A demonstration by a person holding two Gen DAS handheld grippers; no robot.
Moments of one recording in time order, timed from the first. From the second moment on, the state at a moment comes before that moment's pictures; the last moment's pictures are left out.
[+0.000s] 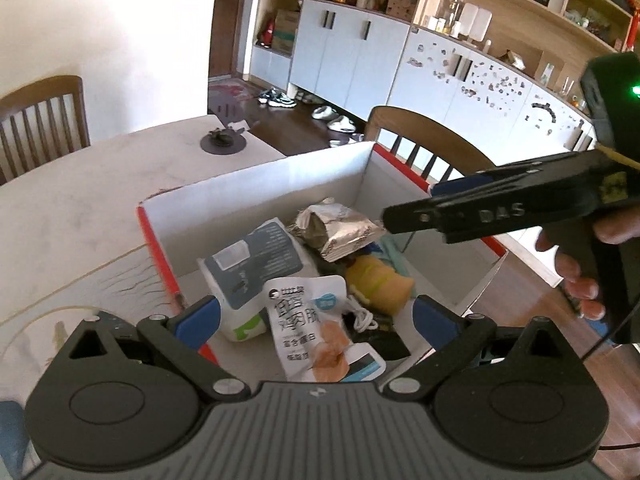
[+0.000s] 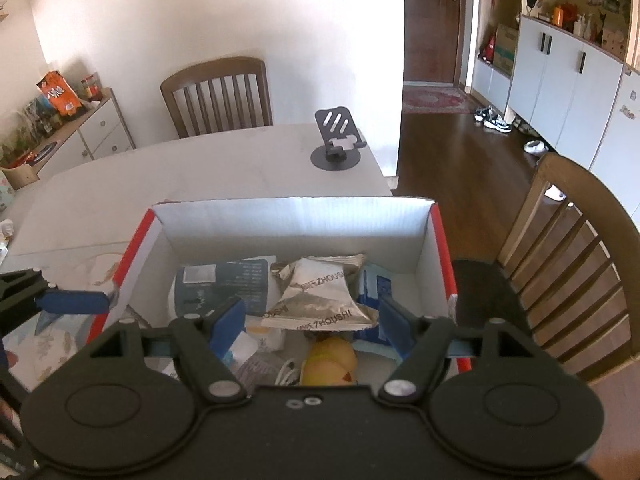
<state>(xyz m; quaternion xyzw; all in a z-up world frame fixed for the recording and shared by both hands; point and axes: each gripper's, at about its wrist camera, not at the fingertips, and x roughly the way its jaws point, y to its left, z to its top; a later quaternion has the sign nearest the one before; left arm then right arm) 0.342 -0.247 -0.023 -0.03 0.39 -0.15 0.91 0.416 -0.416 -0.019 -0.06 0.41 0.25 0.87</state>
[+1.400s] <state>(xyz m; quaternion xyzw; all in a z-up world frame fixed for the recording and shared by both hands) 0.252 -0.199 -0.005 -0.03 0.38 -0.15 0.91 0.246 -0.409 0.001 -0.02 0.34 0.16 0.93</state>
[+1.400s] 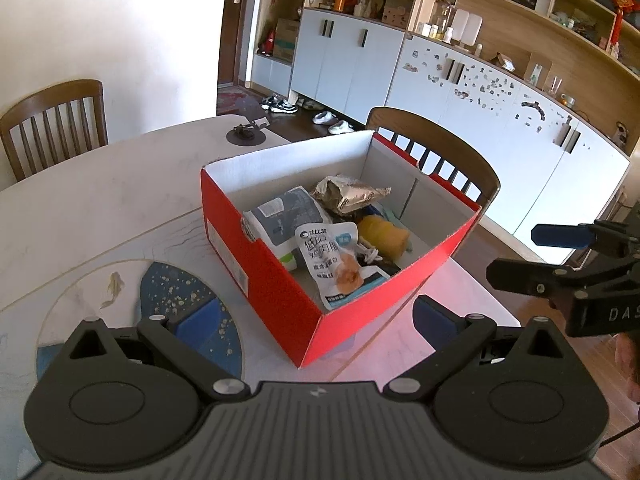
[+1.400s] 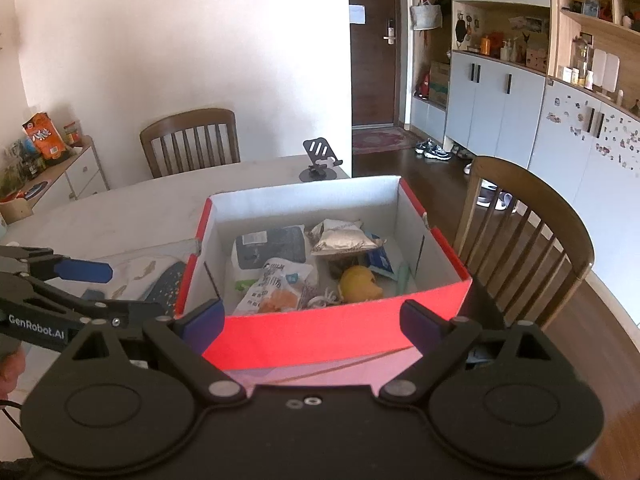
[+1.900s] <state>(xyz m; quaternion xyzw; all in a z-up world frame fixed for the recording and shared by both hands) 0.232 -0.204 -0.007 -0.02 0.37 -0.17 0.91 0.217 -0.407 -0.004 0.00 0.35 0.15 0.93</state>
